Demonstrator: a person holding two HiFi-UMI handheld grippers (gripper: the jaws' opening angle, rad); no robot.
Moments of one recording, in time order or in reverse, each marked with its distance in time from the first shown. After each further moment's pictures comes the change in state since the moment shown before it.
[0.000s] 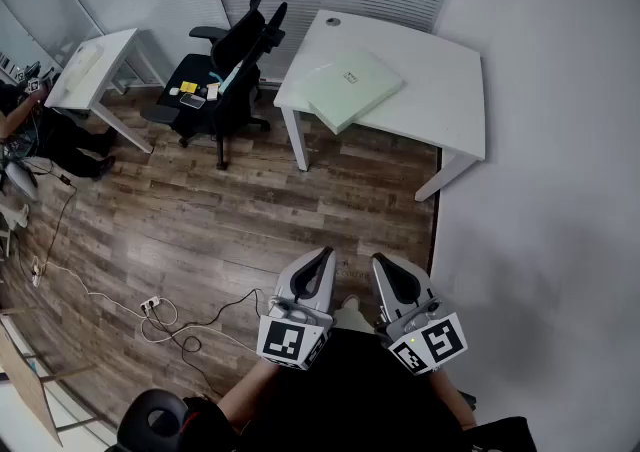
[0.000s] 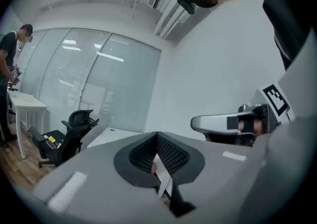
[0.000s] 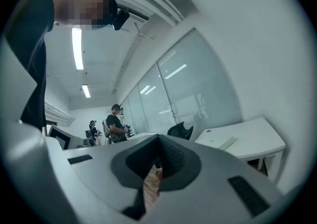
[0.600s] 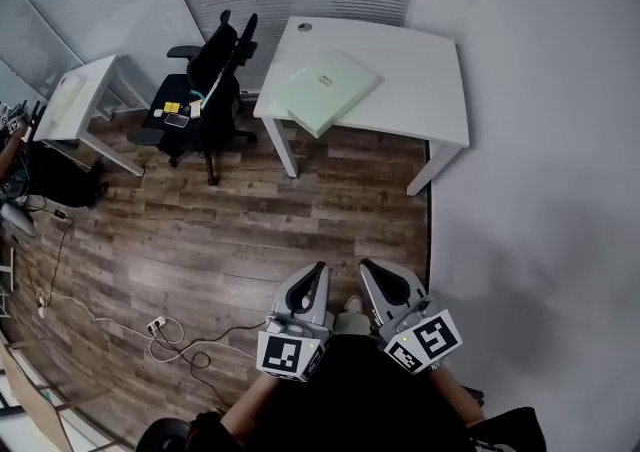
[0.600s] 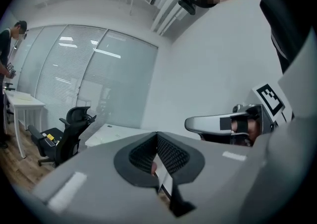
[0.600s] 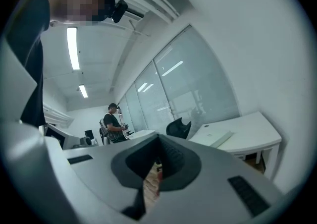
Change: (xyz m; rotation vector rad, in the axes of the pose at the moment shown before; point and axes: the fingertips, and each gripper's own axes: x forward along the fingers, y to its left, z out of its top) left arm -0.002 -0.033 -0.011 -0.038 0.023 -0.028; right arm -0.016 -0.012 -0.009 0.023 0.050 0.004
